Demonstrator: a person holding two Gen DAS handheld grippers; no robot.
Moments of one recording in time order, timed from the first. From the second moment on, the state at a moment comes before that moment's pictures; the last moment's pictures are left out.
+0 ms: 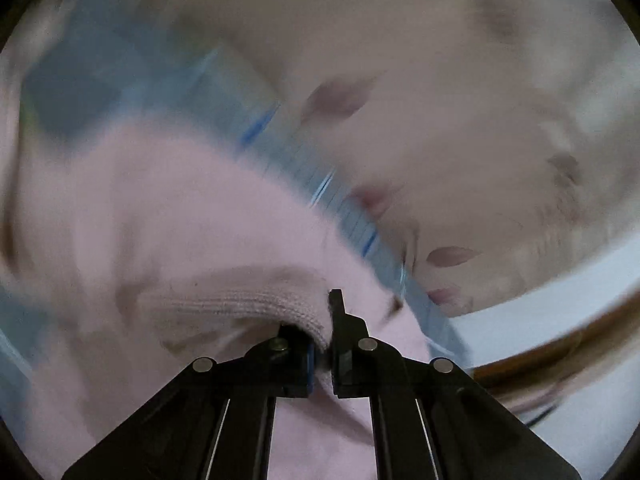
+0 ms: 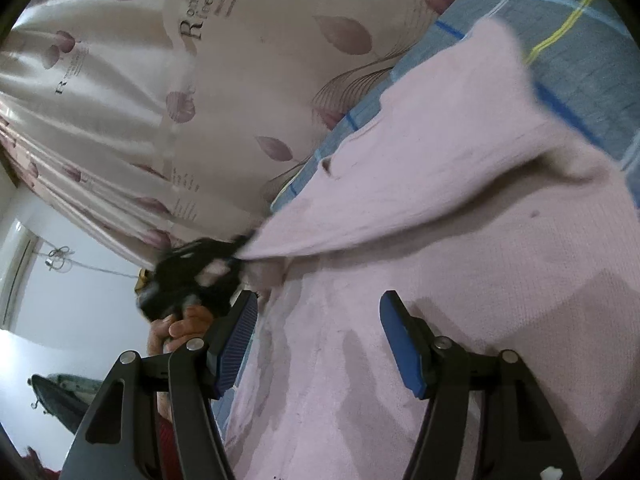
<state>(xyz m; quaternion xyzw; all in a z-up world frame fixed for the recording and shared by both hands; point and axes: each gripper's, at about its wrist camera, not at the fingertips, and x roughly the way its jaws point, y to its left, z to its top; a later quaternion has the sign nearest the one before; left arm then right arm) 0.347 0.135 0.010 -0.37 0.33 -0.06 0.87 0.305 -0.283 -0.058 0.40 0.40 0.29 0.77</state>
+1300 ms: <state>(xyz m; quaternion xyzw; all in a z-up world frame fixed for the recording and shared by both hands) 0.330 0.172 -0.074 -0.37 0.32 -0.02 0.87 0.330 -0.340 -0.042 0.41 0.40 0.16 0.80</state>
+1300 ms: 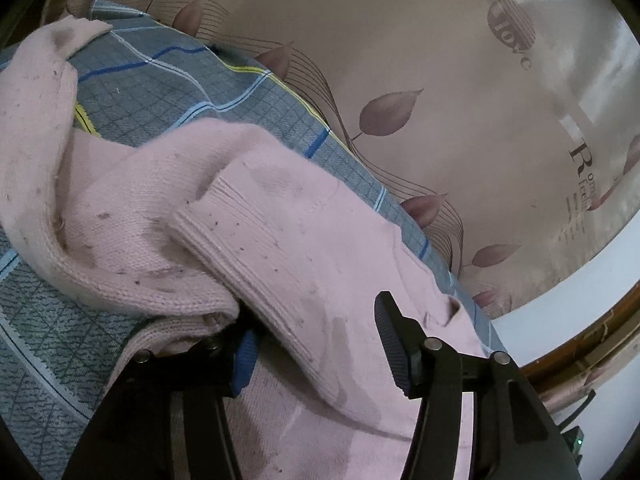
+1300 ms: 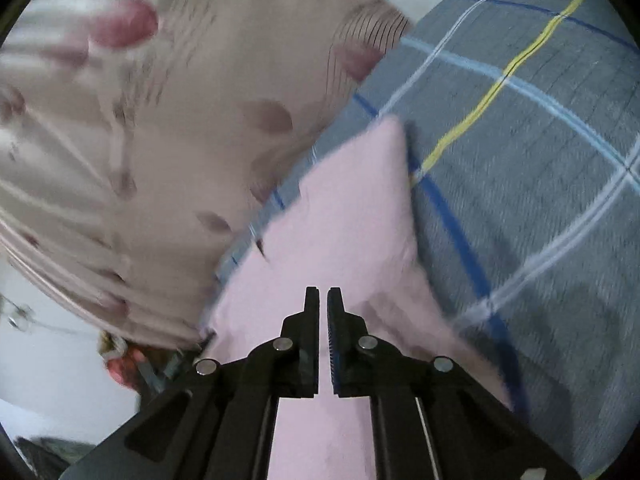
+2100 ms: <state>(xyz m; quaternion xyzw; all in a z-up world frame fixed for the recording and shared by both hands) 0.333 0.167 -0.070 -0.37 0.32 -0.03 0.87 0.331 -0.328 -0.068 0.49 0.41 0.08 0.77</state>
